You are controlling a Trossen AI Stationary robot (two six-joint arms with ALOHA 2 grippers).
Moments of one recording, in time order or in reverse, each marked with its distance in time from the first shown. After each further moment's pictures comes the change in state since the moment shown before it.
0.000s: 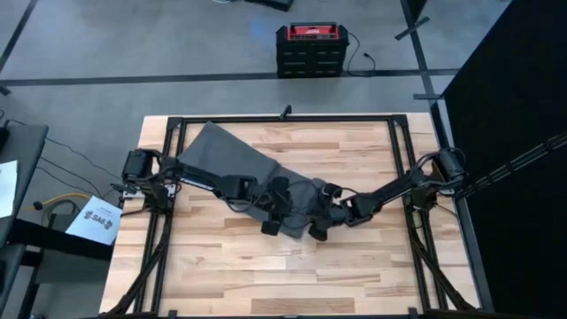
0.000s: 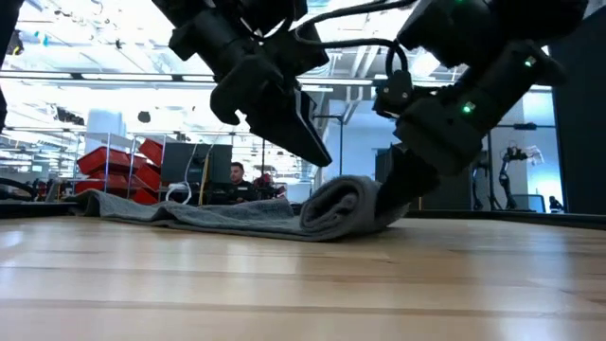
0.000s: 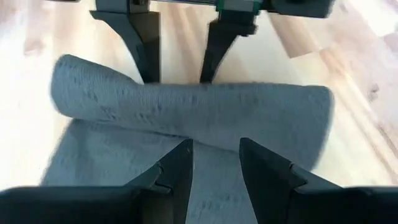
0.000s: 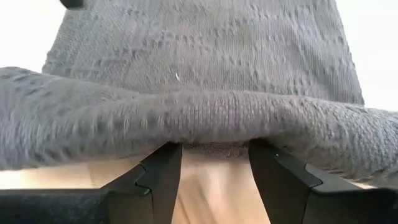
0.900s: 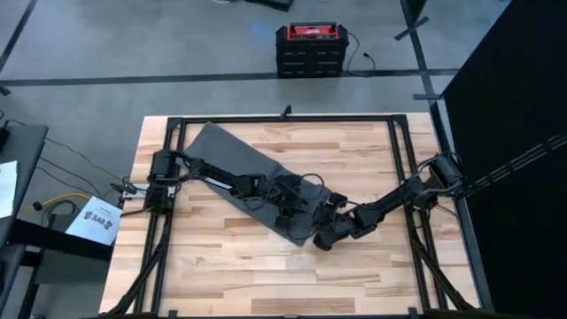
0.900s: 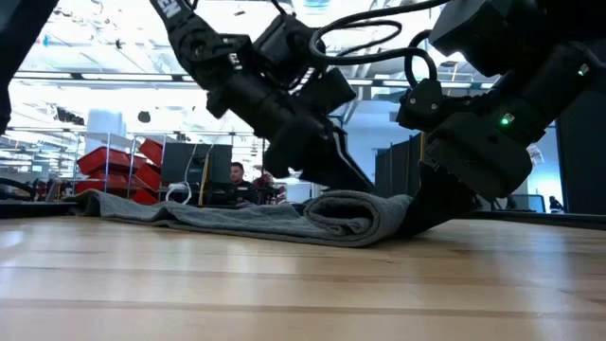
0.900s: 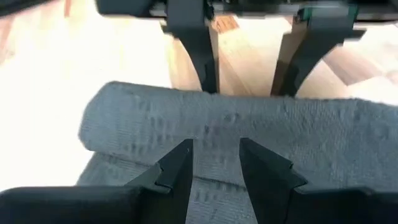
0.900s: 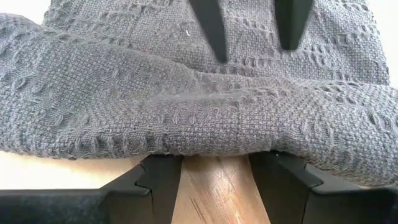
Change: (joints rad) left arm 0.098 0.204 -0.002 0.373 0.139 0.112; right arm 0.110 0.055 -0.031 -0.015 0.060 0.142
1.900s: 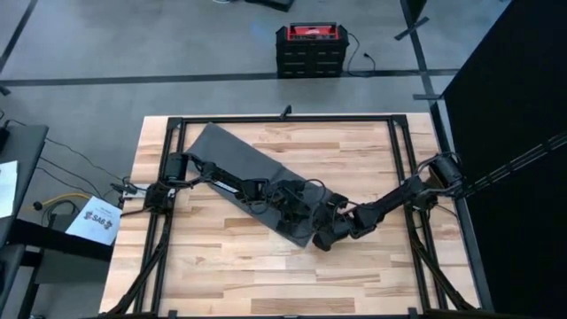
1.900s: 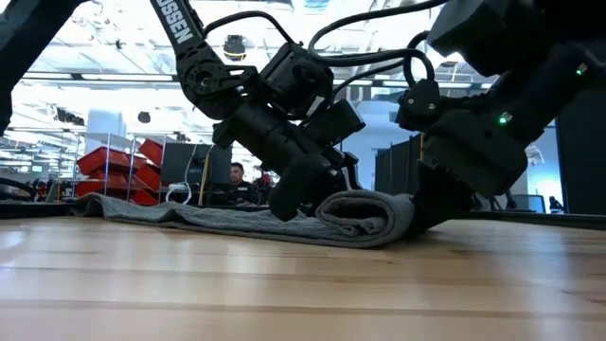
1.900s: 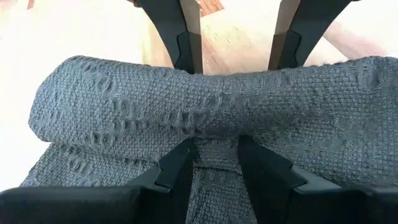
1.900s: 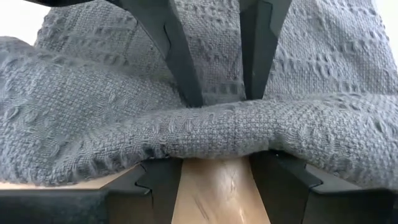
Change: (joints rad) left arm 0.000 0.149 -0.005 0.115 0.035 0.023; right arm -0.008 0.016 0.003 -0.009 -0.009 0.036
